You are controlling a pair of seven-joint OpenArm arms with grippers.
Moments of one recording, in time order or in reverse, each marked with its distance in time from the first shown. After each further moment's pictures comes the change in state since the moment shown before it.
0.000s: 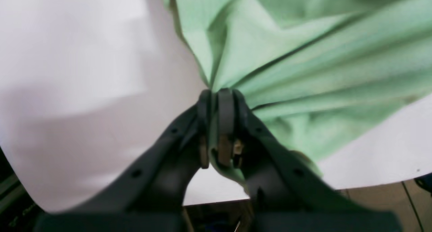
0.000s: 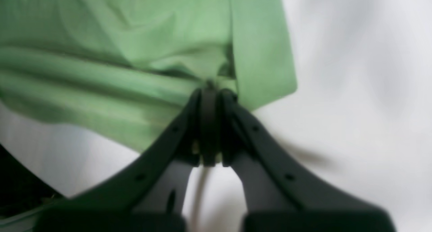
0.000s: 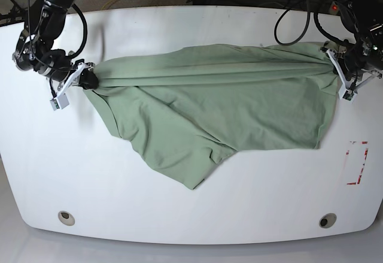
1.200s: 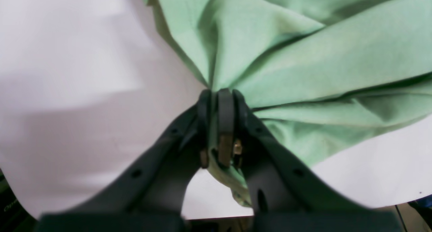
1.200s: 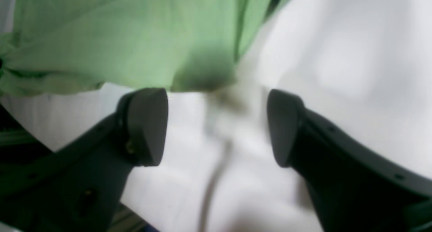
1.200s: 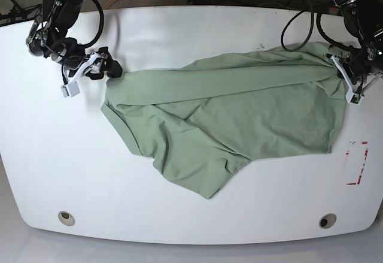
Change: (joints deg) left arm -2.9 -0.3 -2.8 -5.9 0.7 0.0 -3.1; right arm -5.9 -7.5 4.1 3.1 4.7 0.0 -2.9
